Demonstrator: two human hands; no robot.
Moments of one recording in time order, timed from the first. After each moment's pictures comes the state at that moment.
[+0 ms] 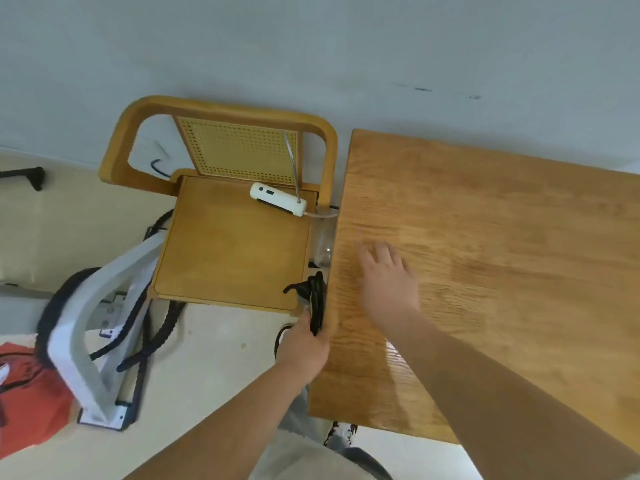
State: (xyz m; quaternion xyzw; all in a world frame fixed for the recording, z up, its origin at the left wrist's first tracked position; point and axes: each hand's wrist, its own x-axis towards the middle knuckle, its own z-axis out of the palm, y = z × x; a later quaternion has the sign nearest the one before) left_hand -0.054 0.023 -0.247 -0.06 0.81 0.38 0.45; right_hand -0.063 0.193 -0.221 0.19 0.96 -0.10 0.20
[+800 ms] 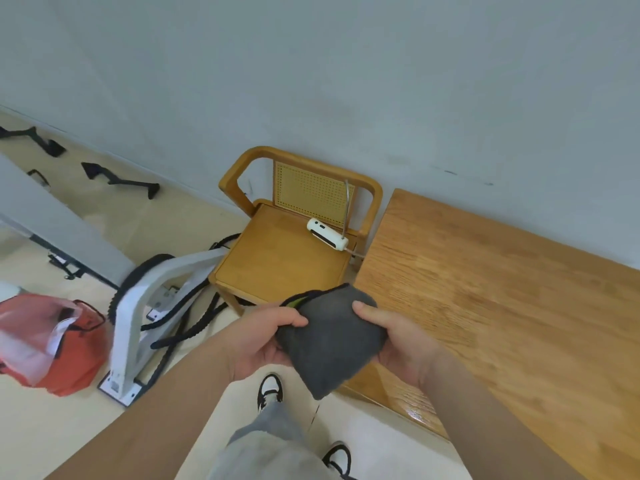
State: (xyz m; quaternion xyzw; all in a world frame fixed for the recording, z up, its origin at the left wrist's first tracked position) left_hand 0.039 -0.100 -0.087 -0.17 0.59 0.67 0.43; right_hand 0.078 0.140 -0.101 0.26 0.49 -0.78 0.30
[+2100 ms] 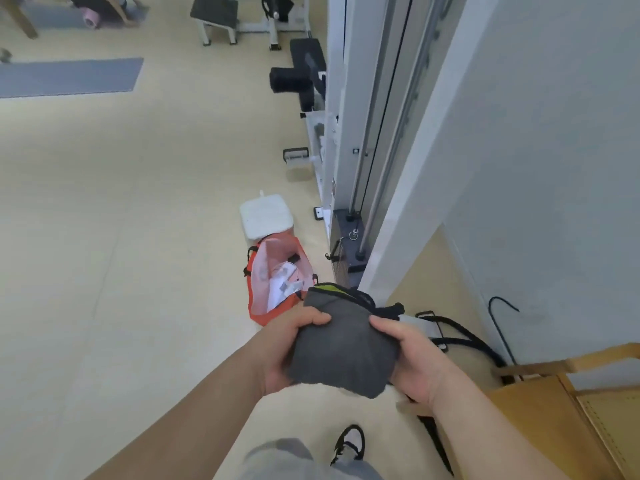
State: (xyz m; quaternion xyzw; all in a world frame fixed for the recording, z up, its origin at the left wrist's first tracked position) left_hand -0.064 -0.663 -0.092 -0.44 0.34 0.83 0.05; right_hand -0.219 -0.508 -0.122 0.08 0.57 -0.55 0.60
